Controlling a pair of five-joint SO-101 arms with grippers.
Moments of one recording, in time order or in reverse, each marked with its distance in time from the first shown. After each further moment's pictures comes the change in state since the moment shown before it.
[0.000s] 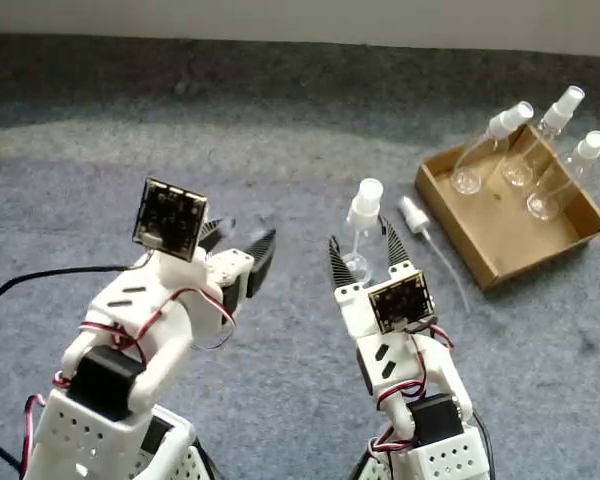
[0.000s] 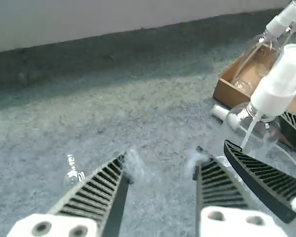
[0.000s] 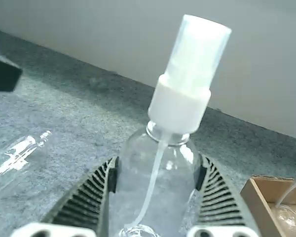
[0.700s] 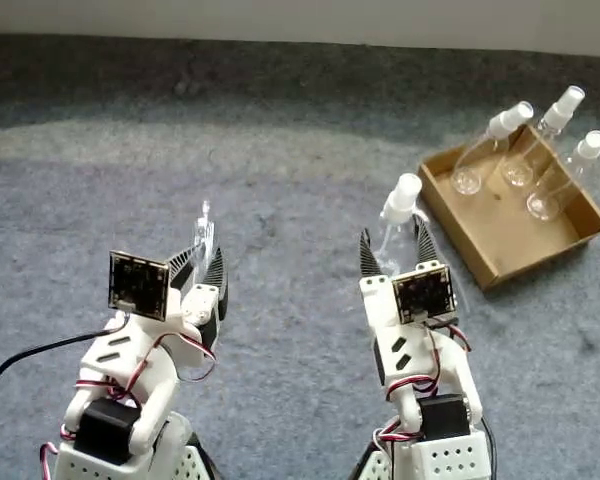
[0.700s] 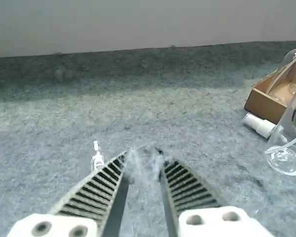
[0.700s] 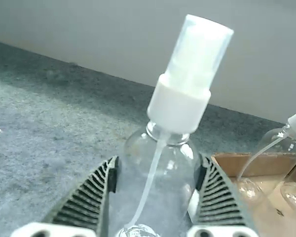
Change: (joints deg) left arm -7.0 -32.8 26.2 0.2 0.0; right arm 8.7 0.0 0.0 1.7 0.0
